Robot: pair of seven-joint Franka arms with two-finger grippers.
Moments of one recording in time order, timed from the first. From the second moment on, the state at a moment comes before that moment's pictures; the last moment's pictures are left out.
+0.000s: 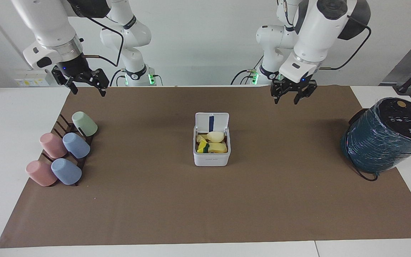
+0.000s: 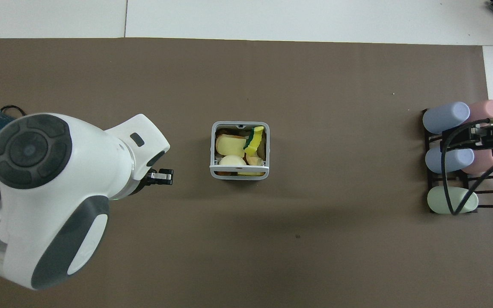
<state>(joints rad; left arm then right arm) -0.43 -0.12 -0.06 -1.92 -0.01 1.82 -0.35 0.10 -0.03 -0.08 -1.59 -0.03 1.51 0.13</state>
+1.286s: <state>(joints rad) -0.65 -0.01 -0.04 -2.10 -0.10 2.55 -0.73 0.10 -0.03 -0.08 -1.59 -0.03 1.51 0.13</state>
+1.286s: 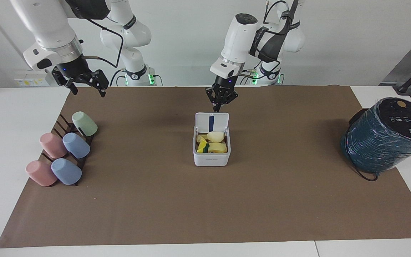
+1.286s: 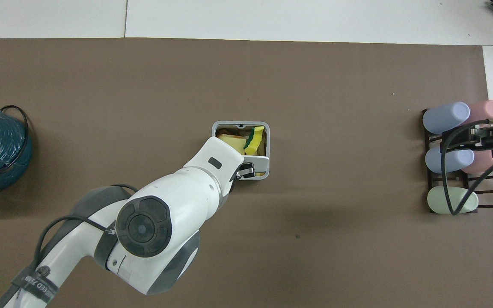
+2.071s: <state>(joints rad) -0.62 0.16 -0.04 -2.03 -0.14 2.72 -0.73 0.10 -0.03 -0.08 -1.60 -0.03 1.51 0.13</state>
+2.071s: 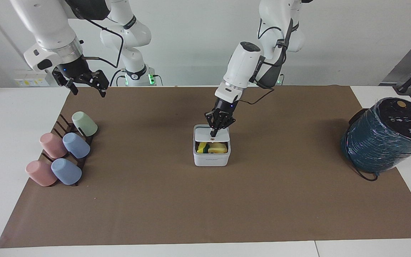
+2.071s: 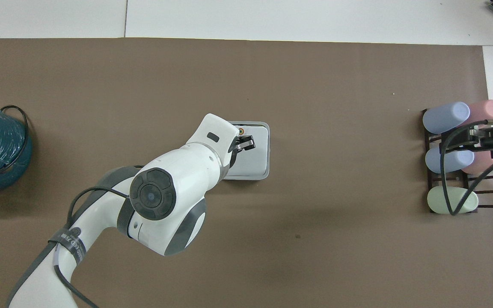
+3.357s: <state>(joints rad) -0.48 0.25 -0.03 -1.71 -0.14 2.31 -0.73 0.10 -0.03 -0.08 -1.60 -0.03 1.51 0.13</state>
